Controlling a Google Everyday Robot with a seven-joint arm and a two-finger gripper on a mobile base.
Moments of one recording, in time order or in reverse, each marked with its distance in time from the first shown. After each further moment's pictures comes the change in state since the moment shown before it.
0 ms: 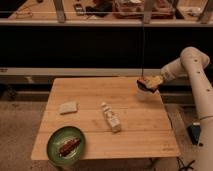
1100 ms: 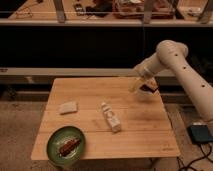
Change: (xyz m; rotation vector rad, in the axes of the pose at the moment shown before) arm -0.098 0.186 -0.007 -0.098 0.014 -0.603
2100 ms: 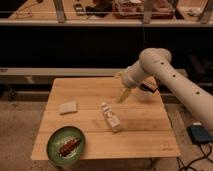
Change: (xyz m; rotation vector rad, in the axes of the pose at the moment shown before) arm -0.052 0.044 0.010 -0.021 -0.035 -0.188
